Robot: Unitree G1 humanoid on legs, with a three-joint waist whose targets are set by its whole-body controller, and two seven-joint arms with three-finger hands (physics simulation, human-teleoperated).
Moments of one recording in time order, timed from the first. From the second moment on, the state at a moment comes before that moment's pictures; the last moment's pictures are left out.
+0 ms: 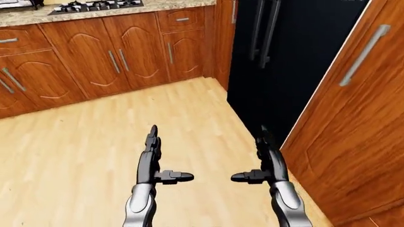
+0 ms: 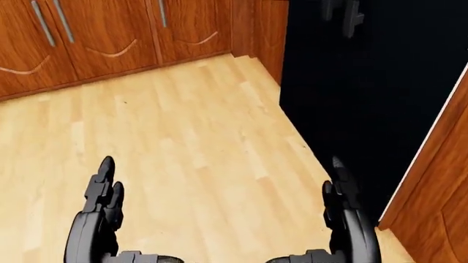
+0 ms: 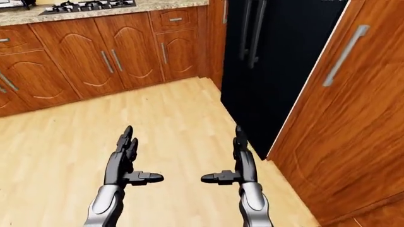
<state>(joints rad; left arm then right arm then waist) 0.01 0.01 0.03 0.04 -0.02 0.03 -0.04 0.03 -0.02 -0.04 0.04 0.03 0.02 0.05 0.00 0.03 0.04</state>
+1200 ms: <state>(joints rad) 0.01 0.02 0.04 0.05 -0.02 0.02 -0.04 0.03 -0.01 -0.03 0.04 0.02 0.03 0.05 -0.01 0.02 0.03</state>
